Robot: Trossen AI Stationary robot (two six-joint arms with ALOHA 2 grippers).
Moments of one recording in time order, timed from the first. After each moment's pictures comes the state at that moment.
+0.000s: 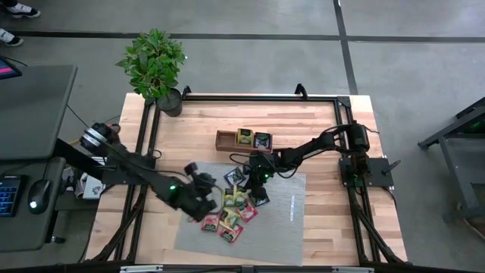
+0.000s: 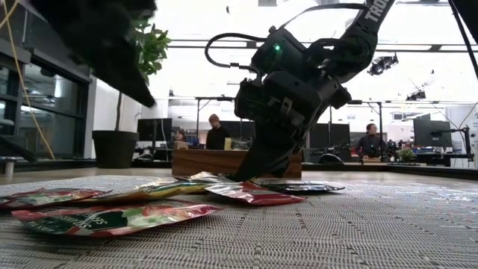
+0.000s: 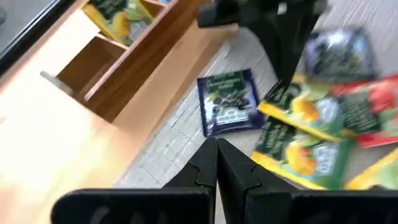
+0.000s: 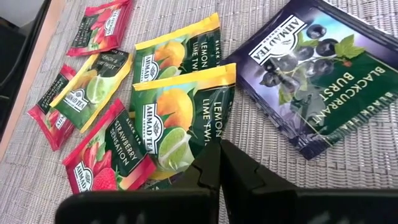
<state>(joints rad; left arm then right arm) -0.58 1.54 0.95 -0.62 -0.80 -0.88 0.01 1.99 0.98 0.24 -0.39 0.30</state>
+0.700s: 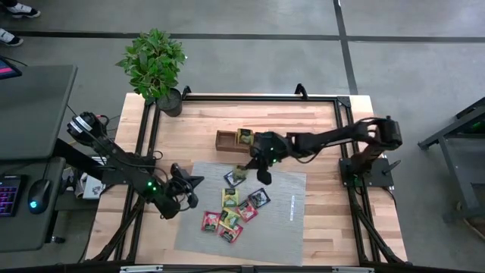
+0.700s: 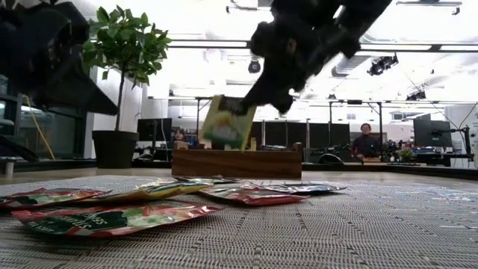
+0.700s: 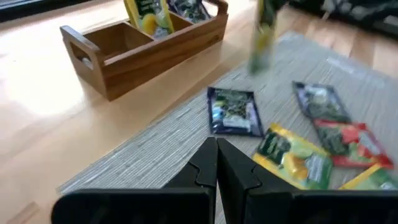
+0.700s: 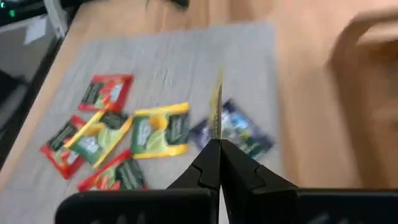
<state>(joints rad) -0.74 1.29 0.48 -0.15 -1.02 -1.10 -0.06 1.66 0.98 0.04 -0.24 0.16</state>
